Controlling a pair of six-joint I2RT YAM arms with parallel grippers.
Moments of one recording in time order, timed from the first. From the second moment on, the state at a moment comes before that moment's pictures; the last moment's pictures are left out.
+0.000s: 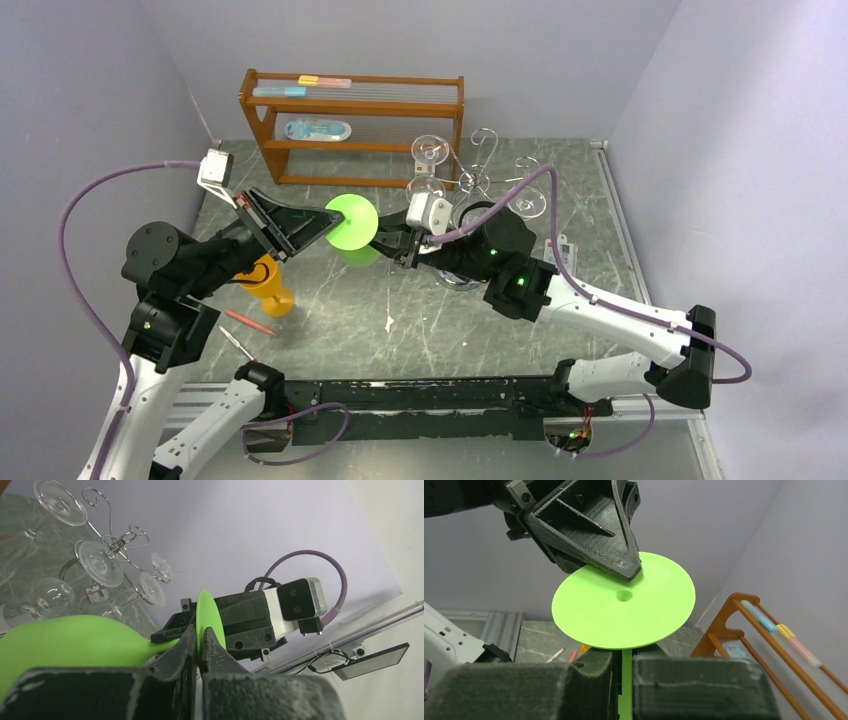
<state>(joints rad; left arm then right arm) -0.39 0.69 1.15 -0.23 0.53 -1.06 1.13 1.23 1.16 0.38 -0.24 -0.27</state>
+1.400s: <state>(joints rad) -0.39 1.07 1.41 0.05 0.37 -1.00 1.13 0.98 1.13 0.31 0.04 -0.18</state>
